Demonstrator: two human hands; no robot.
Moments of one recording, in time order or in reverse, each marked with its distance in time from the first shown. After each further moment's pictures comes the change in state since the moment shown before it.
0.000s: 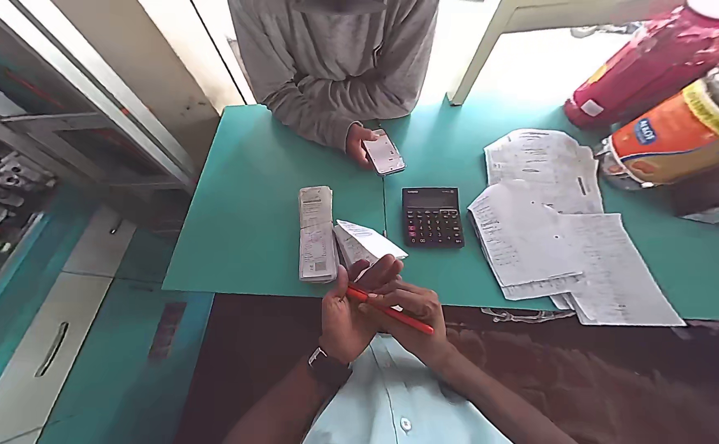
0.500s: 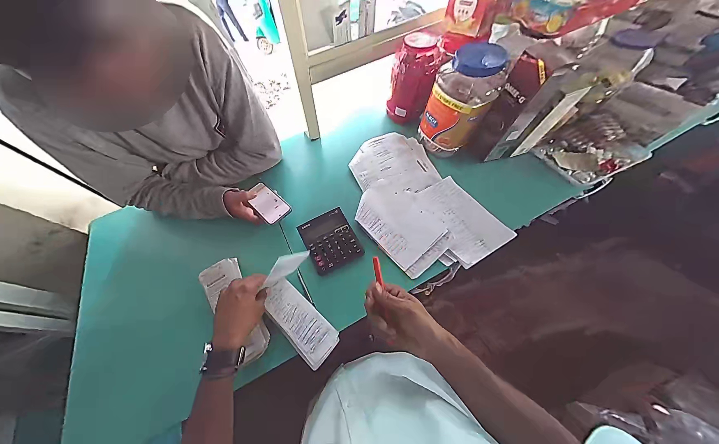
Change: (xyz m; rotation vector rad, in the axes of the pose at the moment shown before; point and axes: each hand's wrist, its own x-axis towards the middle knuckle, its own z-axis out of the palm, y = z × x) left_hand 0.126 0.090 -0.015 2.567 -0.147 0.008; right_hand -0.035 -0.023 -0.104 0.816 0.253 0.626
